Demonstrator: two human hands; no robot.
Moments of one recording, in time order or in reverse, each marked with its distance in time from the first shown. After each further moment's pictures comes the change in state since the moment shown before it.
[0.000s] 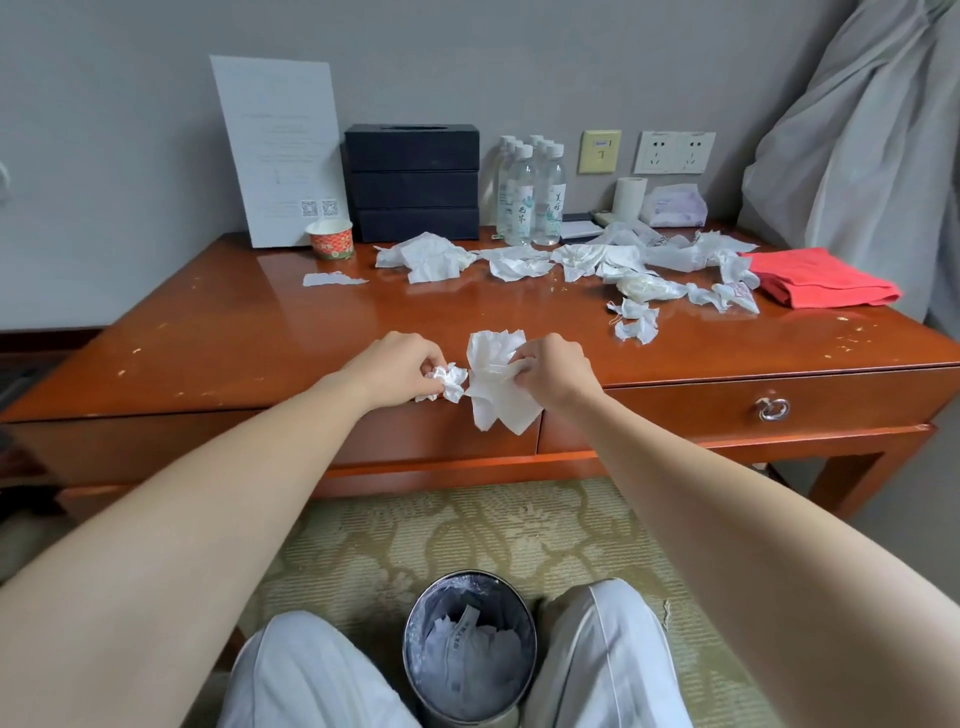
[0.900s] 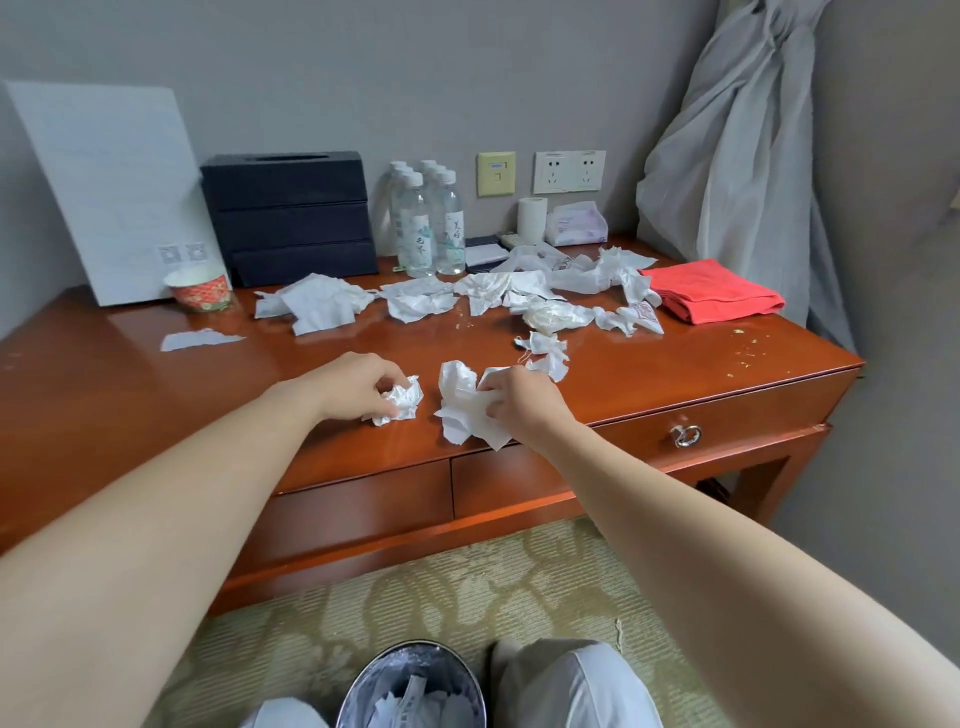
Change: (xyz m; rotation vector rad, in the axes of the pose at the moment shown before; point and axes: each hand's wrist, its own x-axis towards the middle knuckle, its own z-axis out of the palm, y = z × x) left_hand 0.115 0.034 0.003 0.008 -0.225 0.090; right_hand 0.044 0.069 -0.039 -0.088 -0.018 0.060
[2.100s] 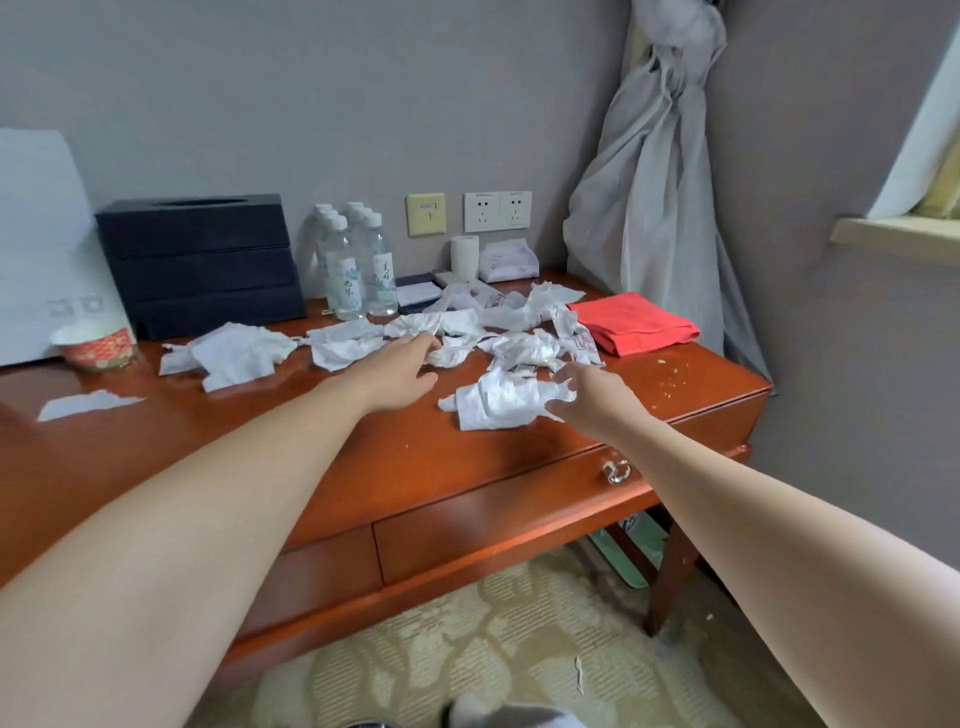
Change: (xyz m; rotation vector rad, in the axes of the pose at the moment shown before) left_hand 0.100 0.110 -0.008 0.032 0.163 0.173; right_hand 0.000 0.118 -0.102 -0.107 0.114 0.250
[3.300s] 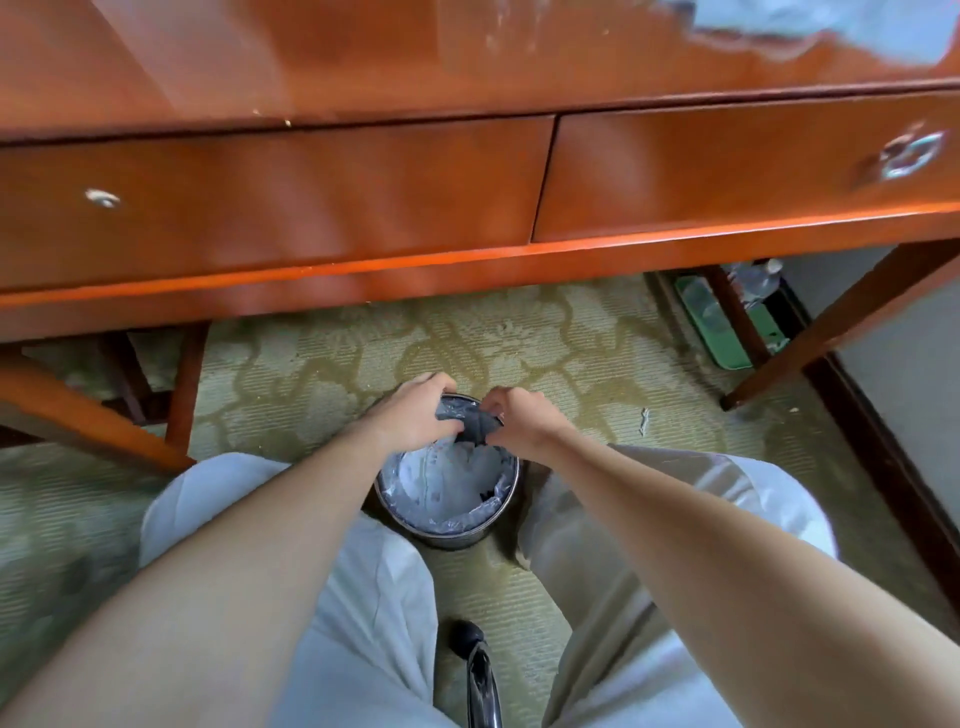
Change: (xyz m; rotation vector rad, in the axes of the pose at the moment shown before) left_hand -0.286 -0.095 0.292 -0.316 -0.423 -0.400; right_hand -0.188 -0.047 0.354 0.058 -0.727 -0.126
